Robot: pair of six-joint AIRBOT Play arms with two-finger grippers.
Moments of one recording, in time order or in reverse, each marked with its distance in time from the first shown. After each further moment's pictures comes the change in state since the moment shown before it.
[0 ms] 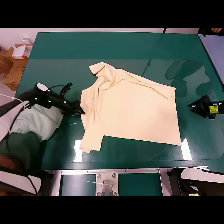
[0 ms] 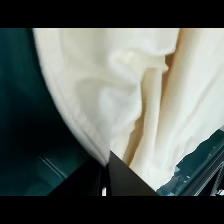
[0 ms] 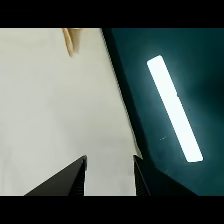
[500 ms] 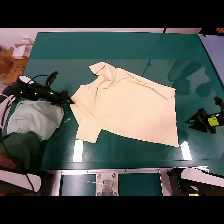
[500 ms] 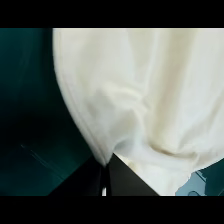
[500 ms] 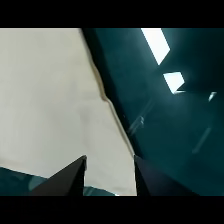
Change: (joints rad) left arm 0.145 0.000 0.113 0.038 -0.008 0.081; right arm -0.009 0.077 -0.118 -0.248 0.161 0.138
